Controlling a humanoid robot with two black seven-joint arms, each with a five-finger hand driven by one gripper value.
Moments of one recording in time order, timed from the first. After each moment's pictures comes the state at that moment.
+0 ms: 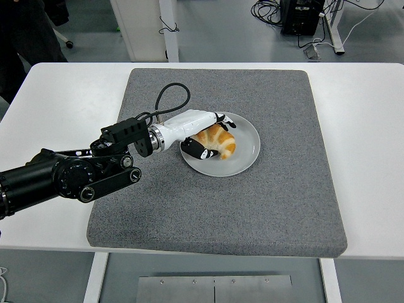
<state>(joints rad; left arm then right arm) -1.05 0.22 -0.07 -1.00 1.31 0.20 -0.14 -0.10 0.00 0.00 0.15 -0.11 0.03 0.41</state>
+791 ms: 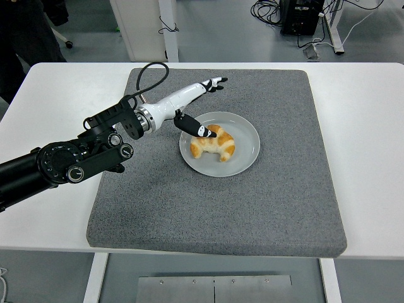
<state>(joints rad) -1.04 0.28 -0.26 -1.02 1.05 0.13 -0.15 -0.10 0.00 0.00 0.15 -0.11 0.03 0.41</state>
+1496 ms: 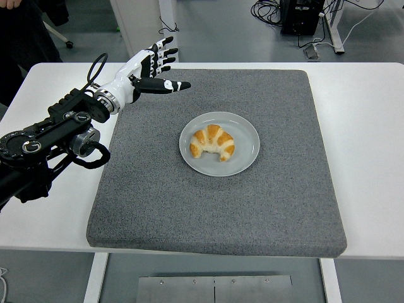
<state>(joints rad) -0.91 0.34 -0.52 -1.00 0.52 0.10 -0.16 -0.10 0.00 0.00 0.15 -0.11 0.02 0.41</state>
